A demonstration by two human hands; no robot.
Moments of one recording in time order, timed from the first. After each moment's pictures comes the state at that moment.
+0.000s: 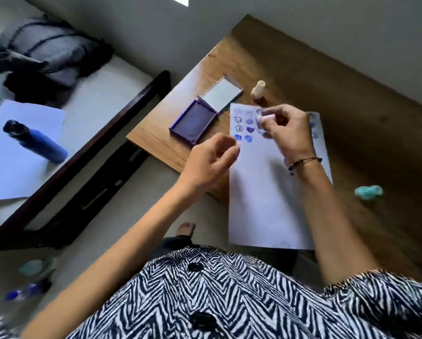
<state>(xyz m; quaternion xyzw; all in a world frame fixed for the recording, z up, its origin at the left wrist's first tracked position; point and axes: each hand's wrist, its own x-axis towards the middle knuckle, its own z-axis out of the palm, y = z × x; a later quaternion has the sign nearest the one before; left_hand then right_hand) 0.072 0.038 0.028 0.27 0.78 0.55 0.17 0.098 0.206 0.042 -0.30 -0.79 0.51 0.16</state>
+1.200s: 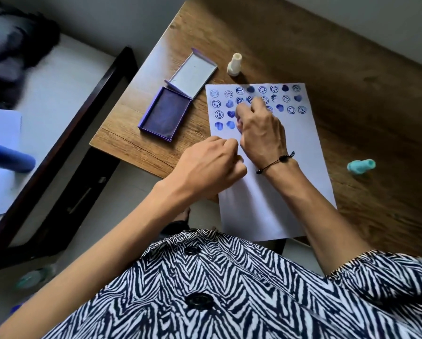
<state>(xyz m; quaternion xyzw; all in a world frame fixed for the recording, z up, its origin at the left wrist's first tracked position) 0.069 0.063 0.036 0.51 0.83 0.18 0.15 0.105 0.192 0.016 -0.20 -0.97 0.08 0.10</state>
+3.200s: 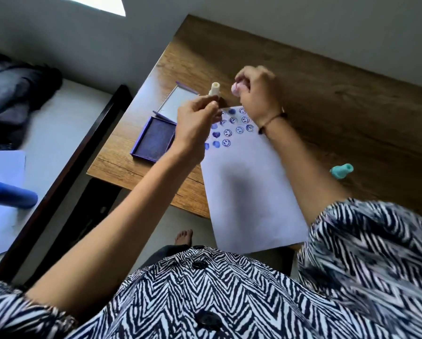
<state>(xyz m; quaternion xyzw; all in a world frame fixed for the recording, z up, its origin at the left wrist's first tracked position) 0.028 0.129 0.057 0.11 0.63 0.71 0.29 0.056 0.267 0.049 -0.29 -0.90 0.23 0.22</state>
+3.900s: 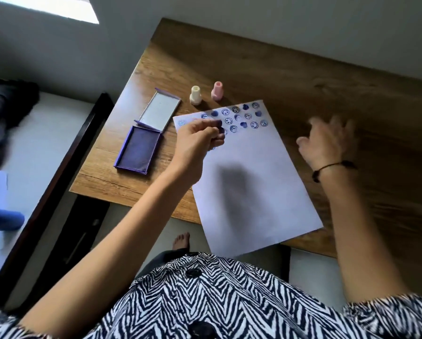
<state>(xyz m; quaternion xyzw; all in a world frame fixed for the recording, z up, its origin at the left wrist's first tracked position) 0.048 0.136 0.042 0.08 0.60 0.69 0.39 0.199 0.278 0.058 -0.54 -0.84 0.02 0.02</state>
